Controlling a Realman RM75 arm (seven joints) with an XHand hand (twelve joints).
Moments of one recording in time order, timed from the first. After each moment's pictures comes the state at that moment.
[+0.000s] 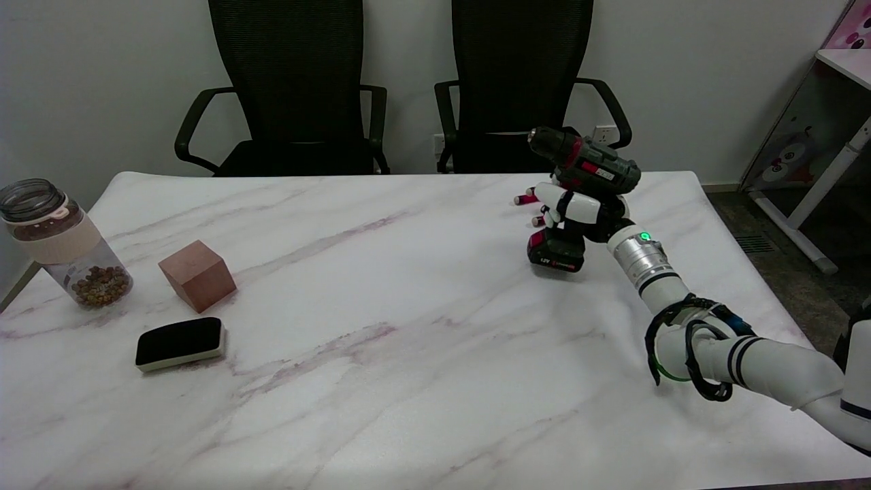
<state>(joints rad) 0.50 -0.92 0.55 -0.57 -1.97 0.85 1.81</state>
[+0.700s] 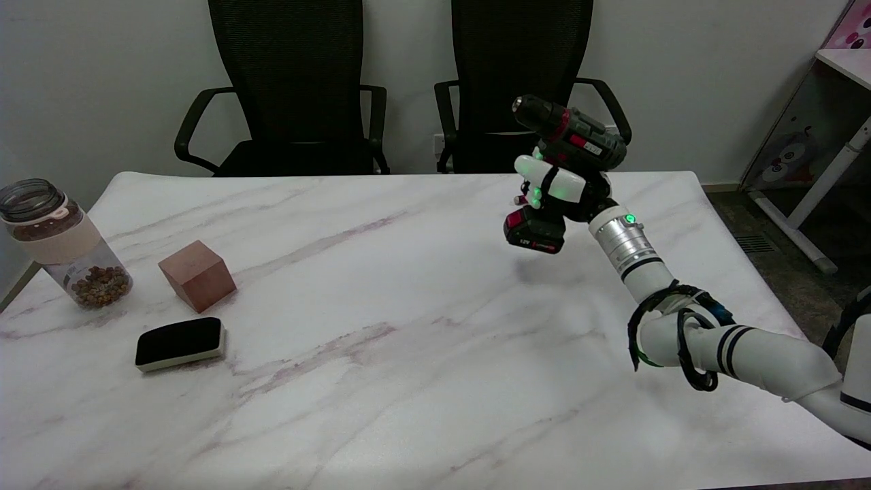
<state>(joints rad) 0.53 -0.91 0.56 -0.70 -1.97 0.88 1.80</state>
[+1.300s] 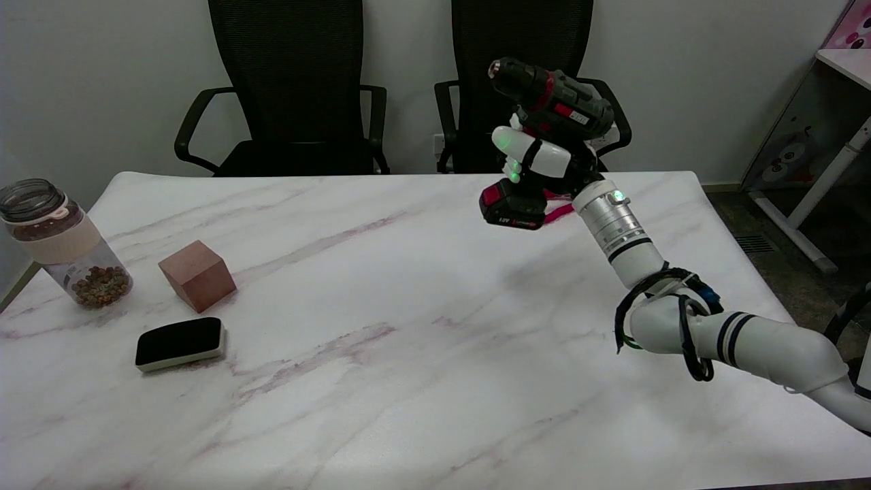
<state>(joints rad) 0.54 -0.87 0.59 -0.91 -2.01 0.92 1.72</state>
